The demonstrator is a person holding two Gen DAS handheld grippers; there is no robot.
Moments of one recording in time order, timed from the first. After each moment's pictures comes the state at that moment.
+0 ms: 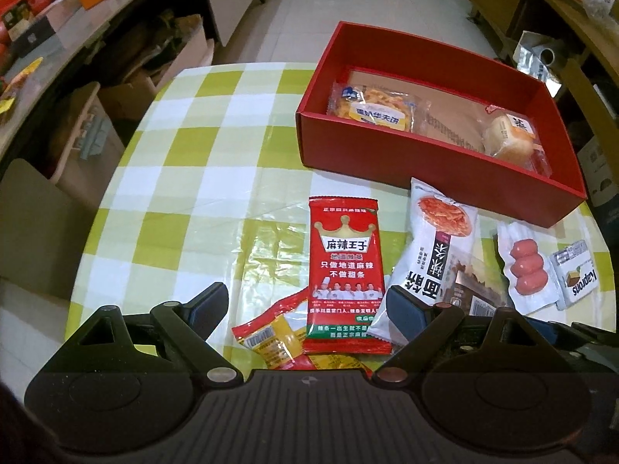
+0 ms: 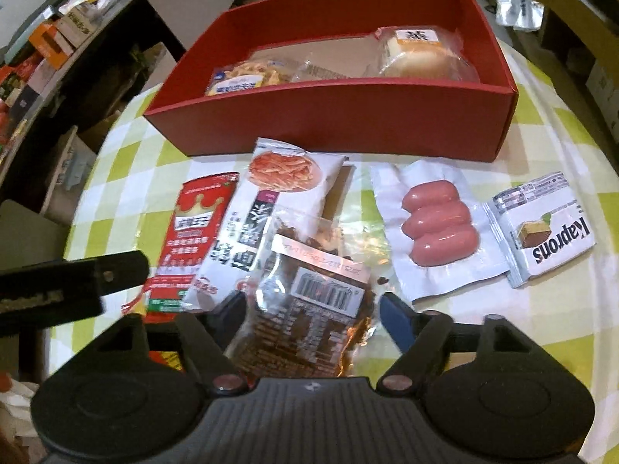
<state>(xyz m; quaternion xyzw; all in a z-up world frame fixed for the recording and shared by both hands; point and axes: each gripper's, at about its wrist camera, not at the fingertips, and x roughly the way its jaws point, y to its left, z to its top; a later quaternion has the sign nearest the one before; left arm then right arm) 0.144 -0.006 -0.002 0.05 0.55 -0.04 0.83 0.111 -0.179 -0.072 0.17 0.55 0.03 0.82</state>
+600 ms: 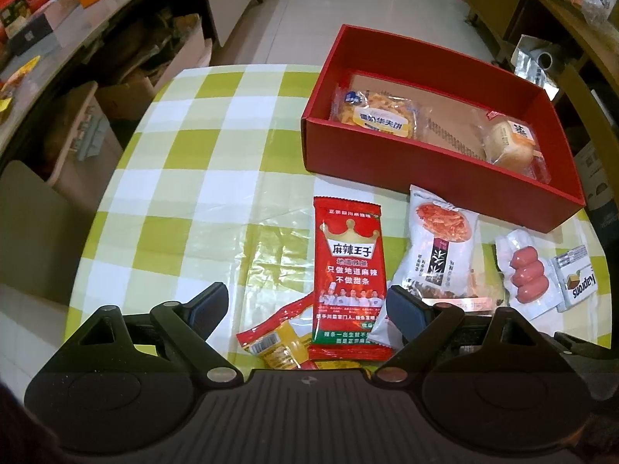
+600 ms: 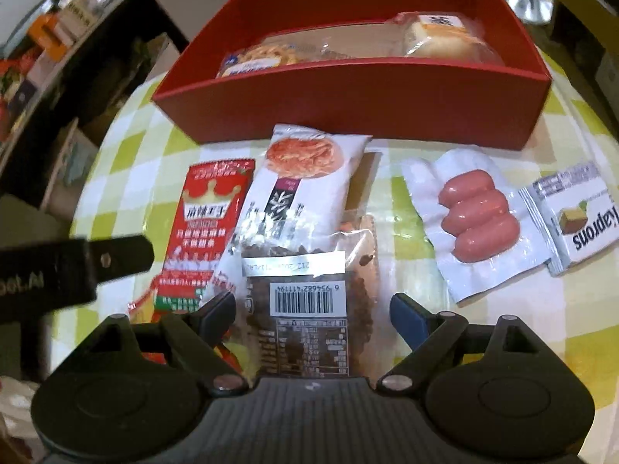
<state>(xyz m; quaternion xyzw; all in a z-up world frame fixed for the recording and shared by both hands) 0.149 0.003 -0.001 0.05 0.55 -0.04 0.83 0.112 -0.156 -0.076 0.16 0.56 0.04 0.81</state>
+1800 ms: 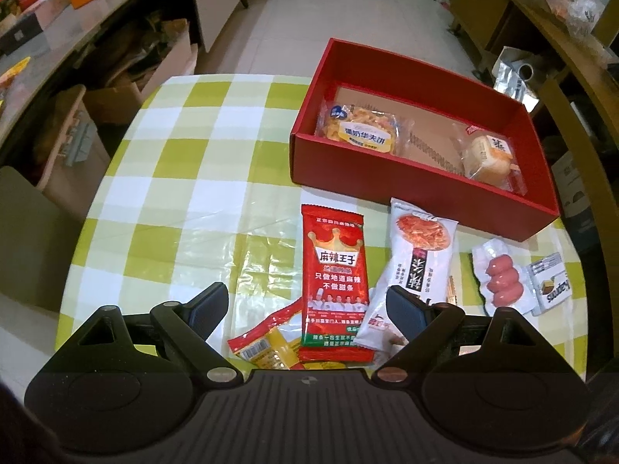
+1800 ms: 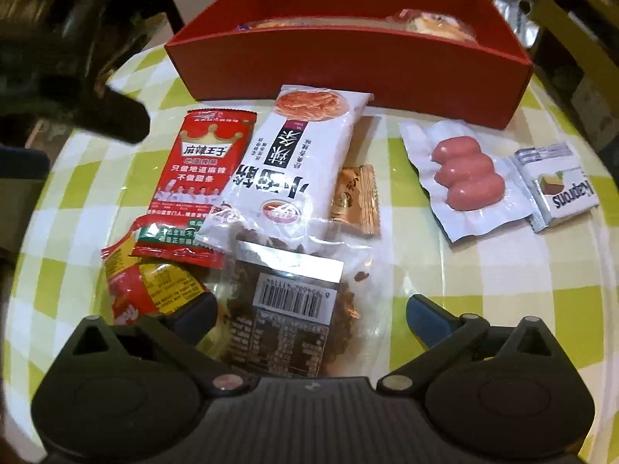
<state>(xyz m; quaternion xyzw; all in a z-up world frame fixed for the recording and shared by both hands) 0.150 0.011 0.014 0.02 0.54 -0.08 0.84 0.069 -0.117 -0.086 0.09 0.54 -0.01 0.84</state>
